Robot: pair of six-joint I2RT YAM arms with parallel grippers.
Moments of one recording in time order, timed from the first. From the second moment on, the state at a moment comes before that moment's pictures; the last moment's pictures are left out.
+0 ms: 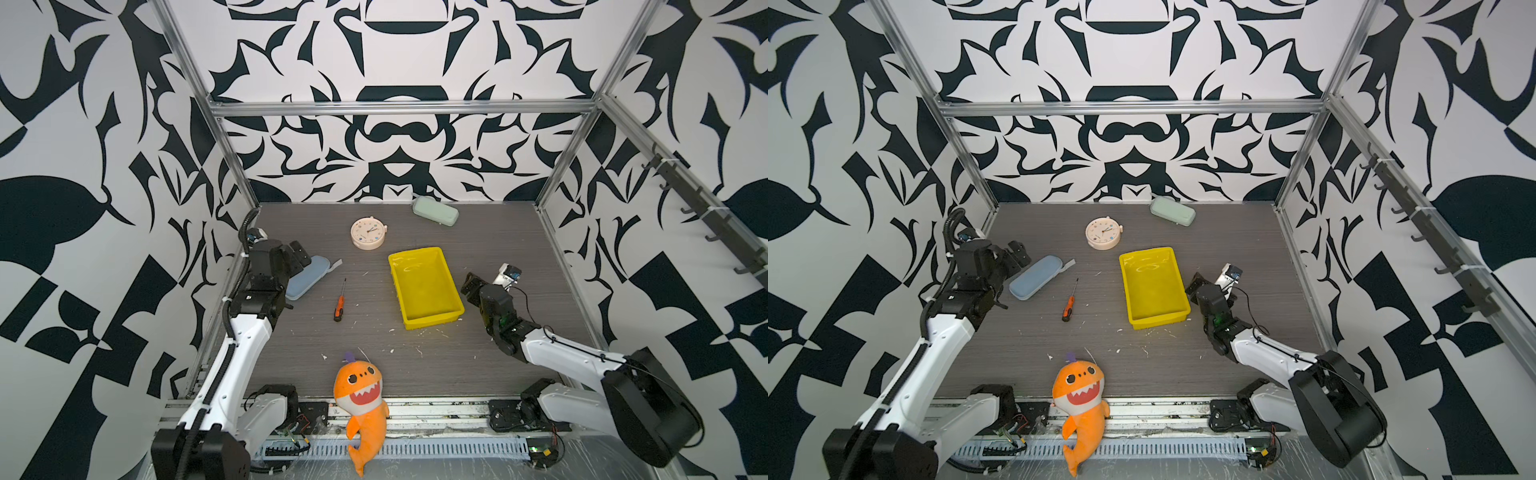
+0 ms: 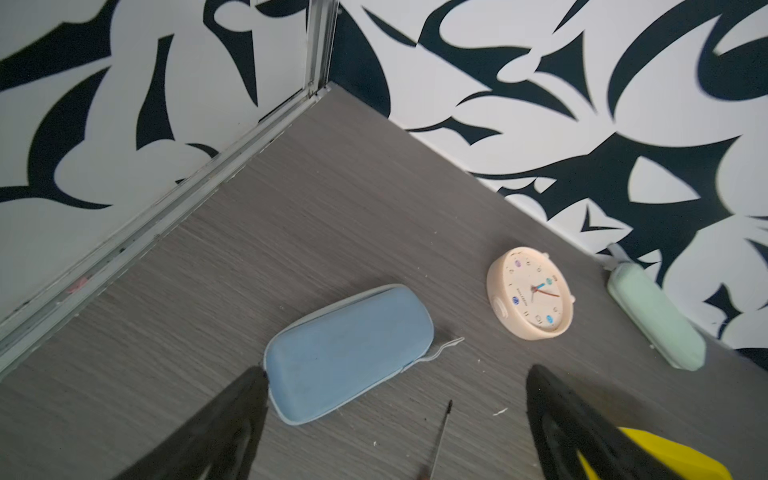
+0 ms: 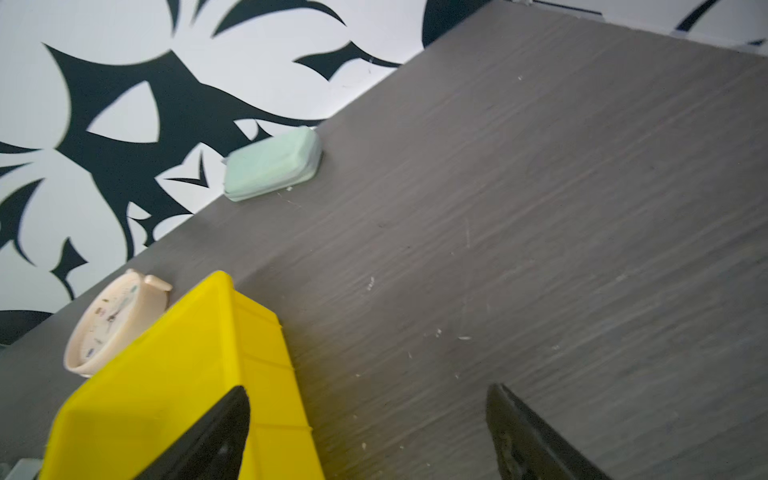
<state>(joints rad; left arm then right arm) -0.09 0.98 0.83 -0.32 -0.16 -0.55 0.49 1.20 0.34 0.33 0.52 0.83</state>
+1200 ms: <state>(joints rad) -0.53 1.53 0.76 -0.32 -0.19 -0.48 0.56 1.35 0.49 0.25 0.38 0.58</state>
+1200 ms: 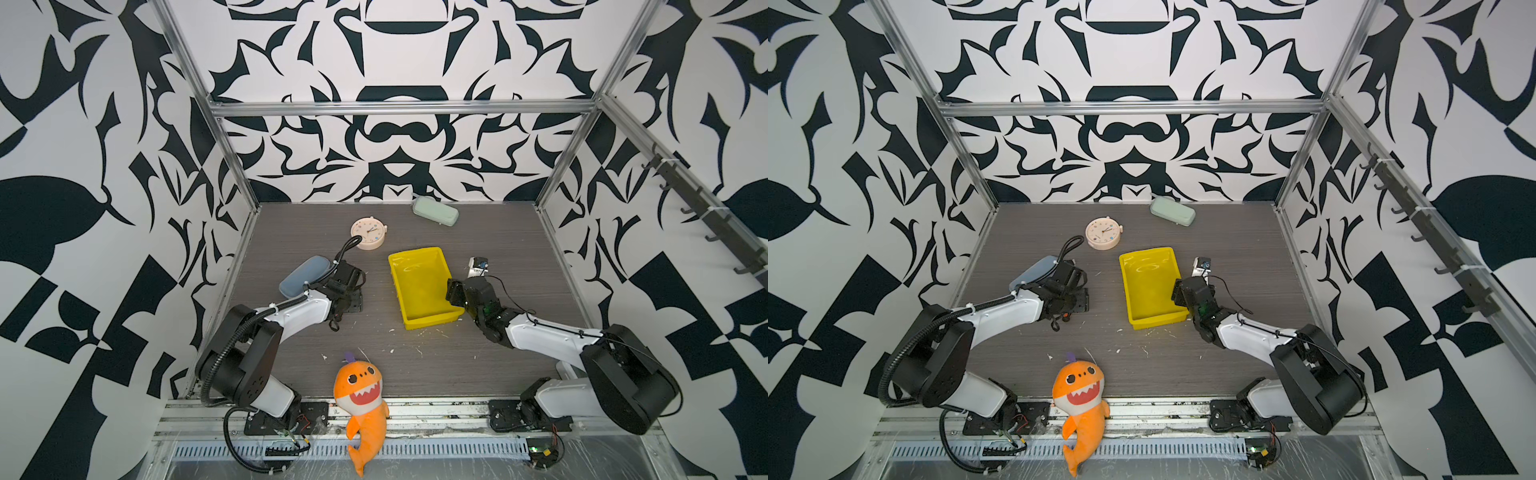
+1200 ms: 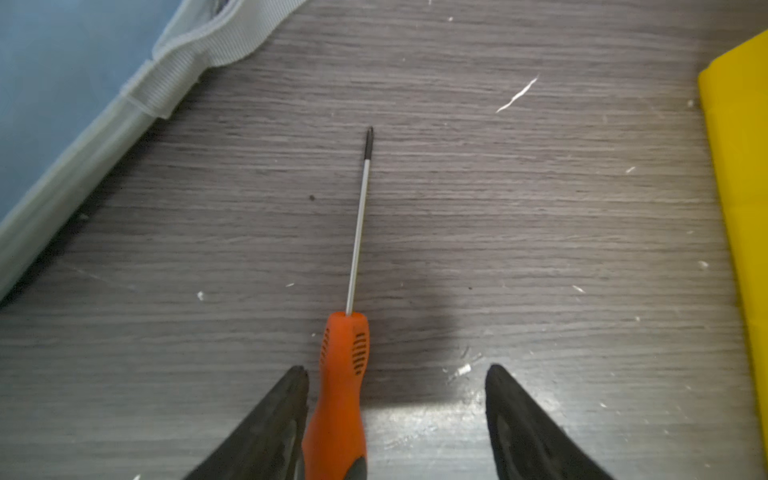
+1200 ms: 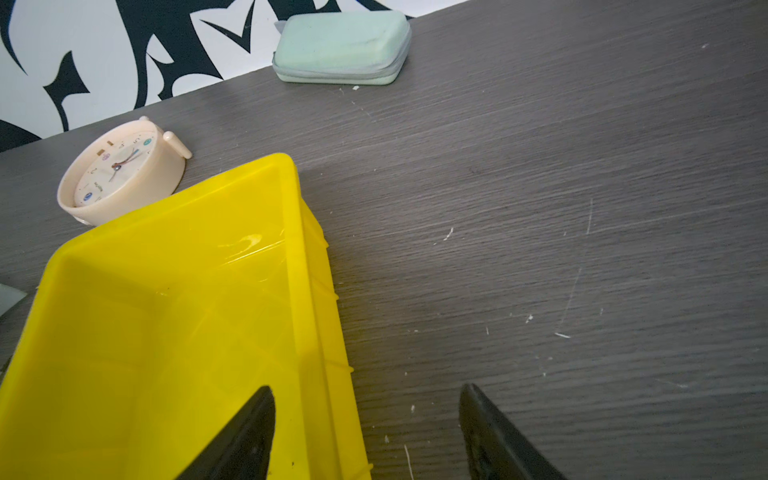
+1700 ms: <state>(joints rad) -0.55 1.64 0.81 -0.30 -0.26 -0.50 0.56 1.29 0.49 0.23 0.47 0.61</state>
